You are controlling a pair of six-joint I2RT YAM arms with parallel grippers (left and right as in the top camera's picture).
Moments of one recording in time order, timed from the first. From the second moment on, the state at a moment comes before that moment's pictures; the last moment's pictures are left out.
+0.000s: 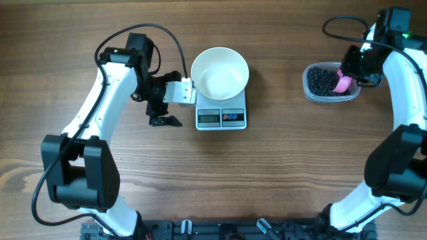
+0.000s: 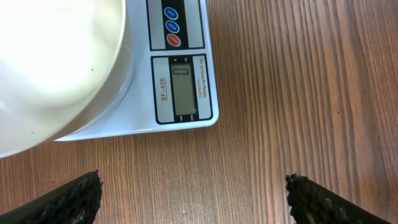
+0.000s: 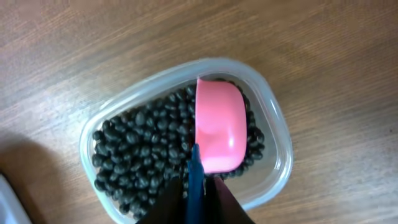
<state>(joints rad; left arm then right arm) -0.14 1.82 1.43 -1.17 0.52 1.55 -0.22 1.87 1.60 -0.98 -0.05 0.20</state>
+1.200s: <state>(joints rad) -0.14 1.82 1.43 -1.17 0.52 1.55 -0.23 1.86 1.55 -0.95 -0.13 0.01</state>
